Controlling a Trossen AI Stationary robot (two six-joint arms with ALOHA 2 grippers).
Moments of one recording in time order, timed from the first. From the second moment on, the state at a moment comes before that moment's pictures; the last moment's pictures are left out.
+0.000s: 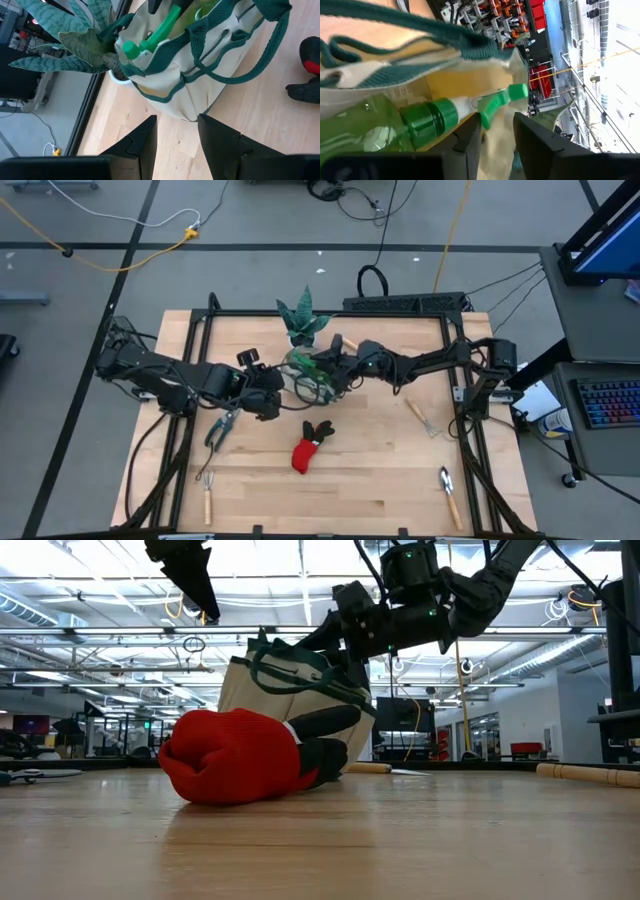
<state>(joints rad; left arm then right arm) -0.24 1.44 1.31 -1.10 -0.65 -0.37 -0.19 1.75 0.86 0.76 -0.02 -1.19</state>
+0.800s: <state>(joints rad) -0.24 1.44 1.31 -1.10 -0.64 -0.38 -0.14 1.70 0.86 0.59 0.16 -1.16</state>
